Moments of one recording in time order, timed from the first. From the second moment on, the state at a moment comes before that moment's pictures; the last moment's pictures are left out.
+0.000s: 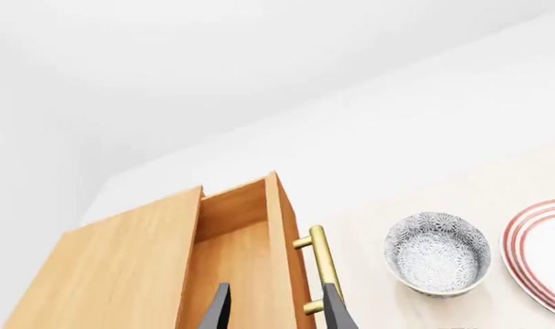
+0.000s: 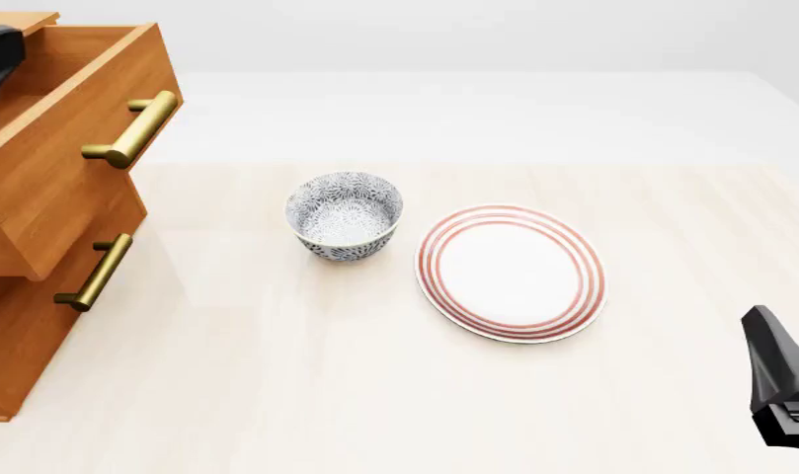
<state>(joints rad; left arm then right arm) -0.06 0.76 -0.90 0.32 0.35 0.00 0.00 0.00 0.00 0.00</state>
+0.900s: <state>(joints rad) -0.06 0.88 -1.05 0.56 0.09 0.00 0.00 0.00 0.00 0.00</state>
